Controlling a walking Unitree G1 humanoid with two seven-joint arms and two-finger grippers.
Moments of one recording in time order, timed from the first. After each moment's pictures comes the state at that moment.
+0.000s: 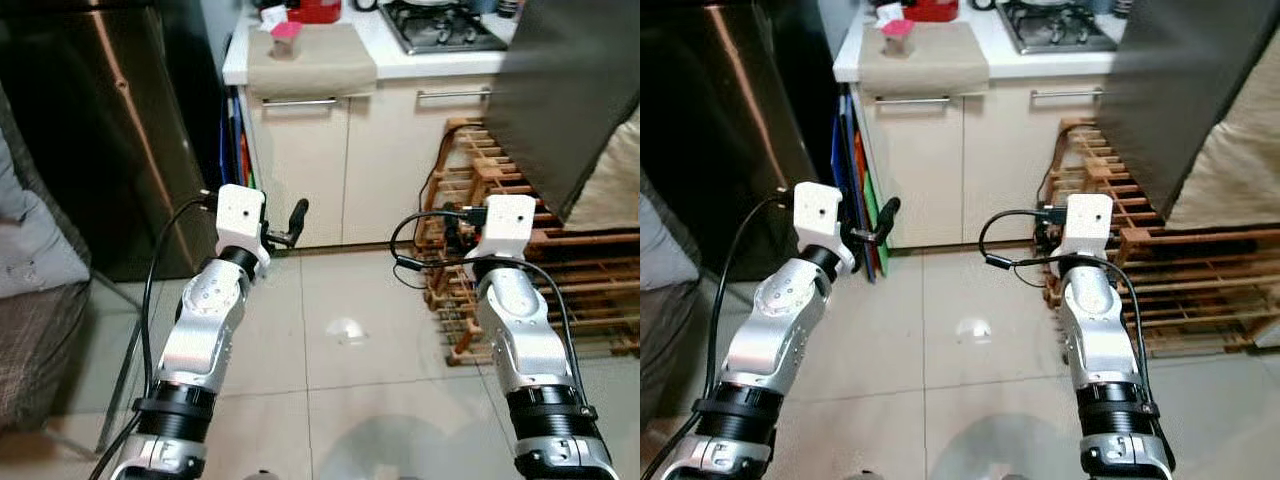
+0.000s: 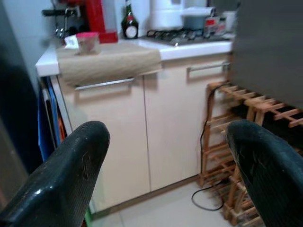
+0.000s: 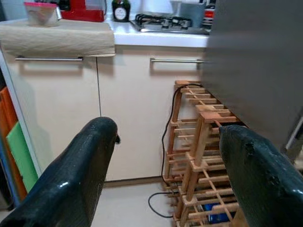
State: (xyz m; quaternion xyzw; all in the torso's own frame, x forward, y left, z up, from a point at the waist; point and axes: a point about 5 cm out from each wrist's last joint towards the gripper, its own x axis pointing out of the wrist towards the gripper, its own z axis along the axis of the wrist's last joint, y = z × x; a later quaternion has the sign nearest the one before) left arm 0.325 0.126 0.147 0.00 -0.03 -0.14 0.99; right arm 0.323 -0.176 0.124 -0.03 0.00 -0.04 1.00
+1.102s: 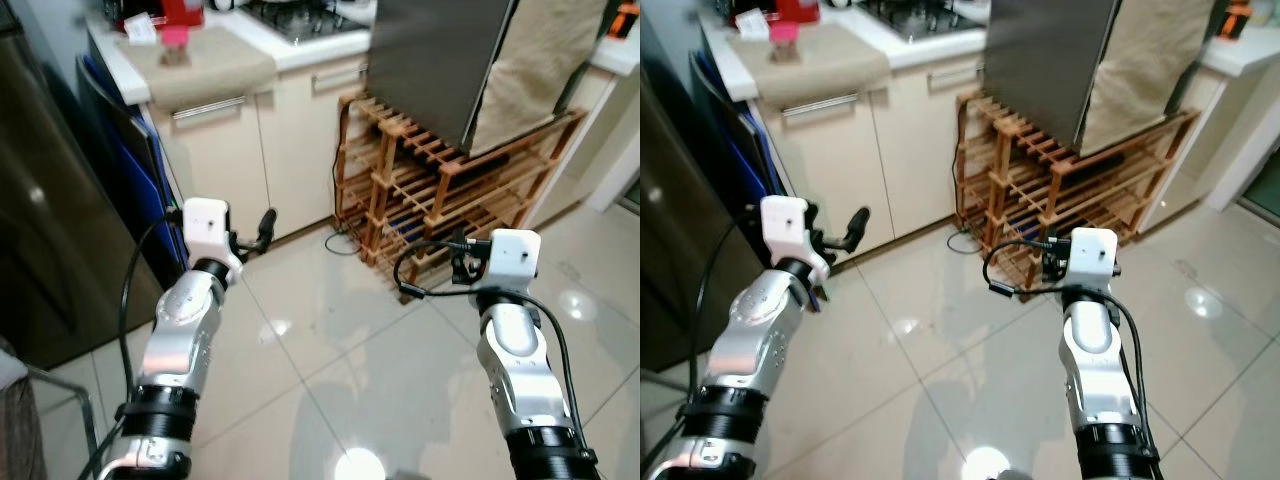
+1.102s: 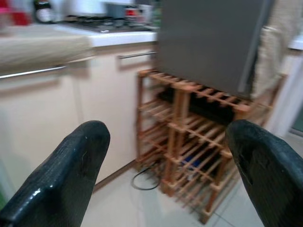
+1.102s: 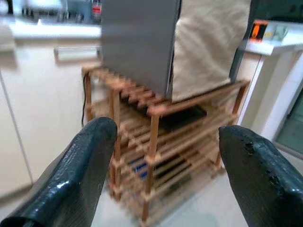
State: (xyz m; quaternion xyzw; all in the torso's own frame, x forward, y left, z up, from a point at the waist) left arm 0.322 0.141 0.125 -0.03 -0.01 -0.13 0.99; right arm 0.305 -0.184 0.116 -0.05 -0.02 -0.08 1.00
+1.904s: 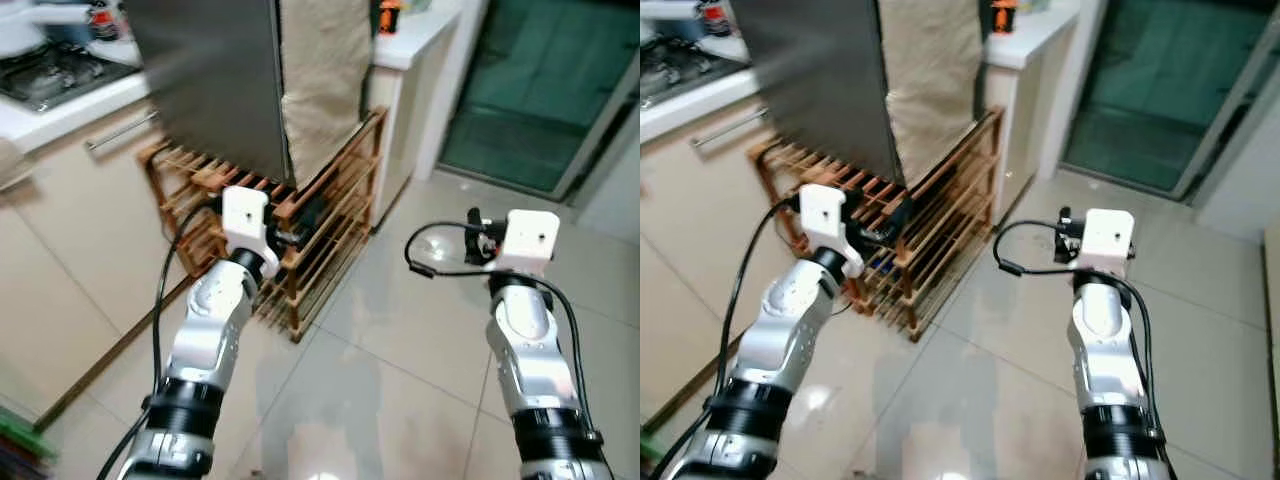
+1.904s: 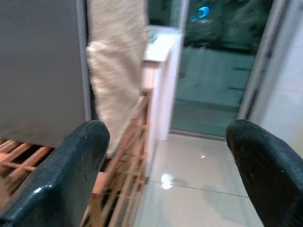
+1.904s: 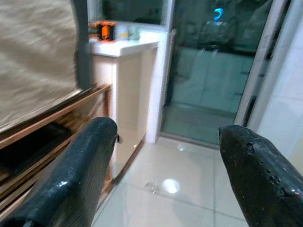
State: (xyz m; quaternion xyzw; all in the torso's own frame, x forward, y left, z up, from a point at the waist) left arm 0.327 0.135 0.136 -0.04 -0.03 -0.14 0.99; right arm 0.309 -0.175 0.117 -0.04 -0.03 -0.06 1.00
